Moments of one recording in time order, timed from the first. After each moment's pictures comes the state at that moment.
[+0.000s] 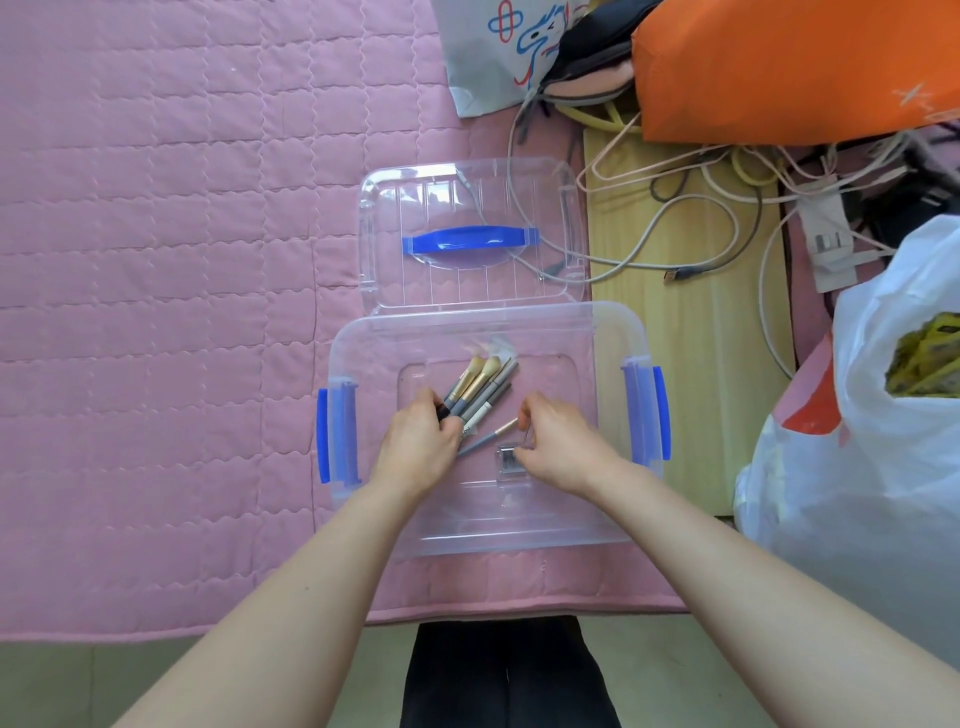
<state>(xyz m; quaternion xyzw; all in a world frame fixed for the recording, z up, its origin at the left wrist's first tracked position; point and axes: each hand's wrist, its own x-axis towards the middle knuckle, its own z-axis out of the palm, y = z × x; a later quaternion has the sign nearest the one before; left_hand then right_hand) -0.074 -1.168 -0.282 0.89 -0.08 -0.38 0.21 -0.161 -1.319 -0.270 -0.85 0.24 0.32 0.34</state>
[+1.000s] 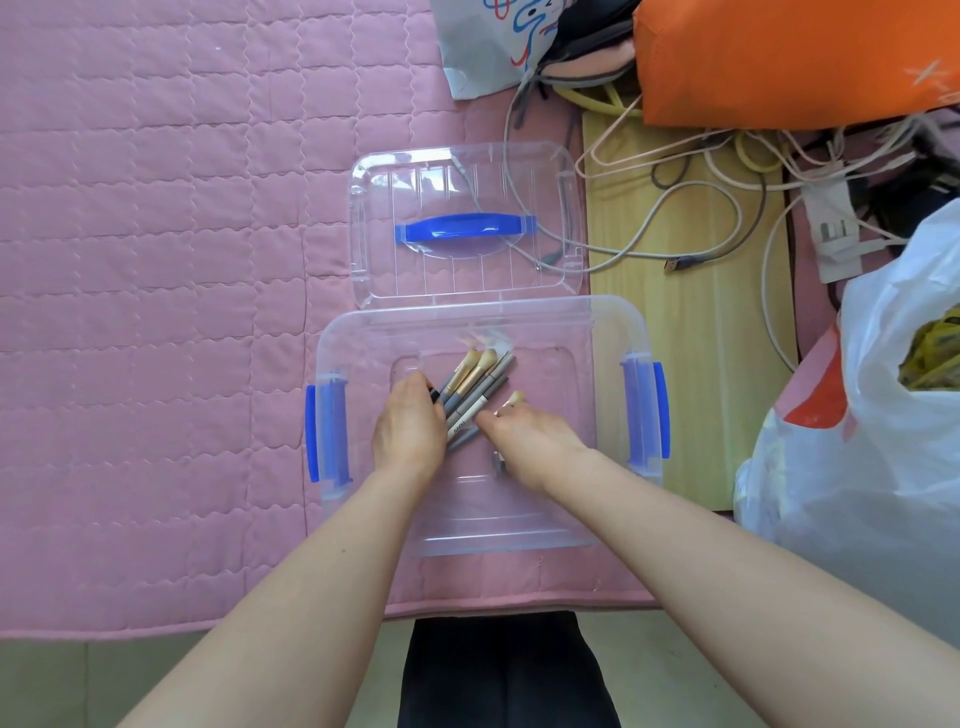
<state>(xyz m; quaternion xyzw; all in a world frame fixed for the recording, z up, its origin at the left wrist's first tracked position) -0.072 -1.178 -0.301 0.94 -0.08 -0.31 0.15 -0.149 -1.299 -0.280 -0.91 0.05 0.37 0.18</state>
